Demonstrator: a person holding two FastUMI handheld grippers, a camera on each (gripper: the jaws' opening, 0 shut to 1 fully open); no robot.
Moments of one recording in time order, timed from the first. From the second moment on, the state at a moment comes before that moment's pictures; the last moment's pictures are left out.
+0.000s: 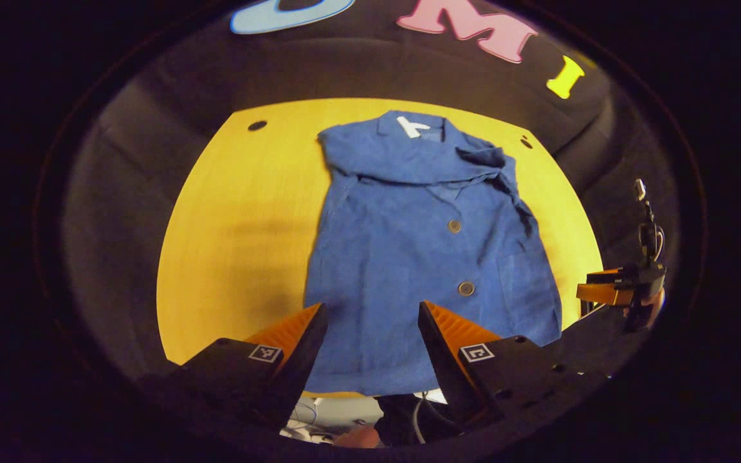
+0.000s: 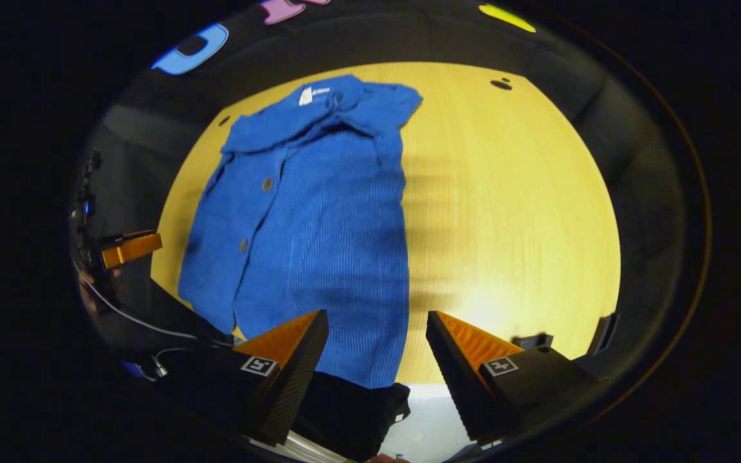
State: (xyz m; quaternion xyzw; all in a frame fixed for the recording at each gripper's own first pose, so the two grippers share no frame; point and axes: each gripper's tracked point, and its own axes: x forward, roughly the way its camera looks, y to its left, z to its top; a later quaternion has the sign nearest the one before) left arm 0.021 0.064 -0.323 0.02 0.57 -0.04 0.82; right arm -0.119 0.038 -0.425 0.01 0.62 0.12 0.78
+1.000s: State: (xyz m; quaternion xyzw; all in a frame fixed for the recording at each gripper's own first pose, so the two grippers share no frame) left arm -0.033 0.111 -0.404 0.03 0.69 0.02 0.72; right arm -0.169 0.027 -0.491 -0.02 0.69 0.05 0.72
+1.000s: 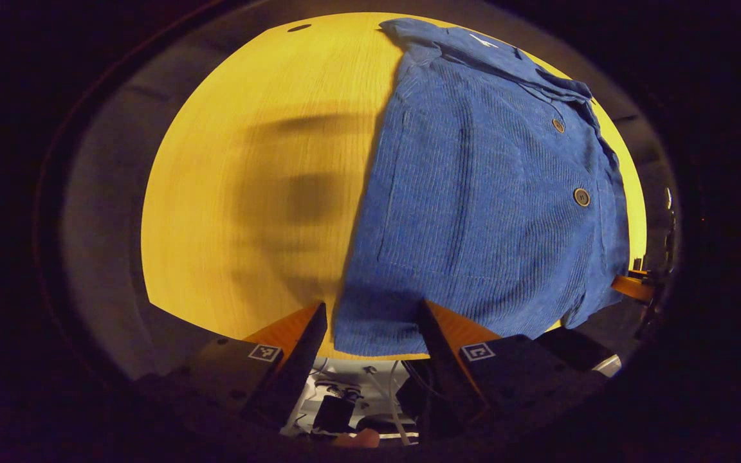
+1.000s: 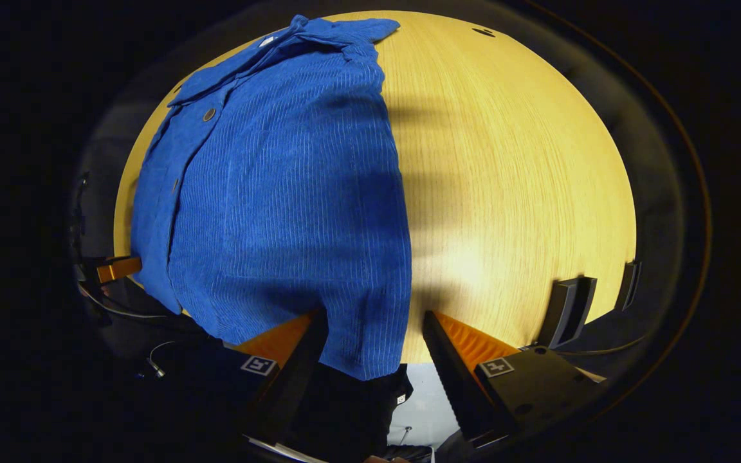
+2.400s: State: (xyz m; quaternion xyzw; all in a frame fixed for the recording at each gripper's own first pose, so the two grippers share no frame) left arm 0.057 0.041 -0.215 -0.05 0.44 -0.10 0.89; right arm 0.002 0.119 -0.267 0.02 0.33 0.19 0.92
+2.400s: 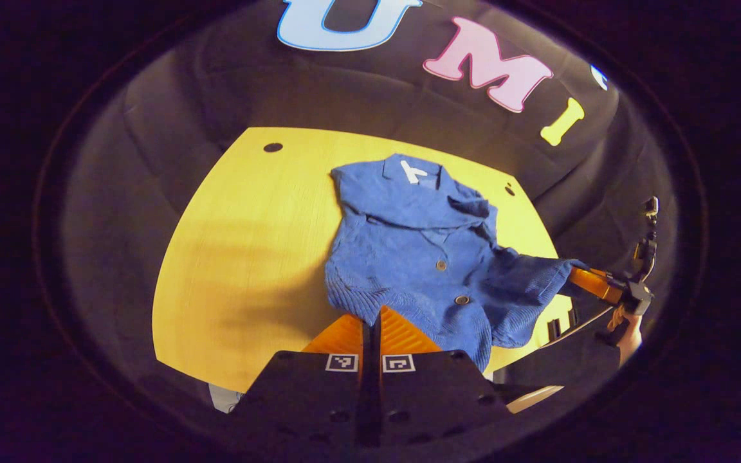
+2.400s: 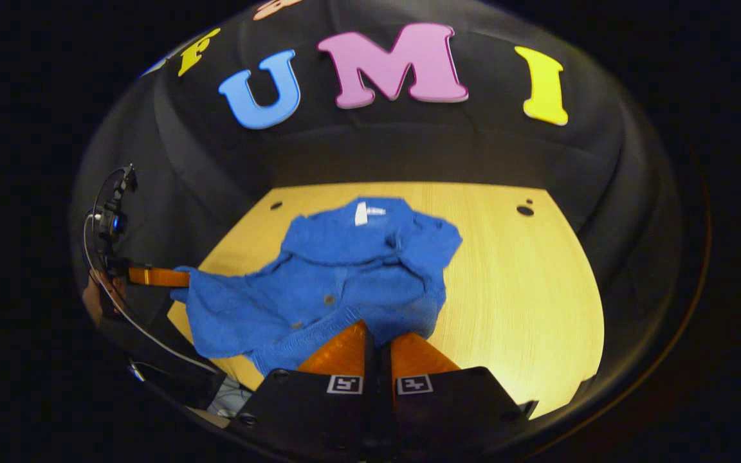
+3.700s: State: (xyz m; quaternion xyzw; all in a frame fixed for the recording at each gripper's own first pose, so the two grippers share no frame) left arm 0.440 0.052 -0.274 -0.08 0.47 0.05 0.88; right arm 0.389 0.091 -0.402 -0.04 0.37 0.10 0.93
